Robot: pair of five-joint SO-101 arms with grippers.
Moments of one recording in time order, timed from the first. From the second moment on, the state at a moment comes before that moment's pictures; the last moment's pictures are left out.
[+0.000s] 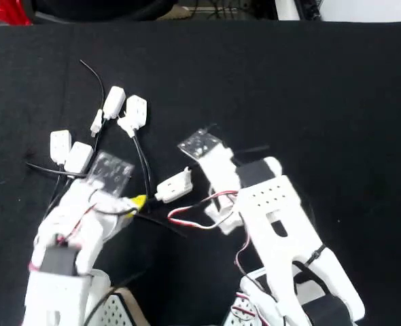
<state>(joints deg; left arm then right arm) 3.5 -79.3 78.3 54.1 -21.9 -19.7 -30.5 47.8 81.3 18.5</state>
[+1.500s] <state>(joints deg) 14.5 21.8 7.4 37.3 -28.7 4.4 -30.7 63.1 57.1 13.2</state>
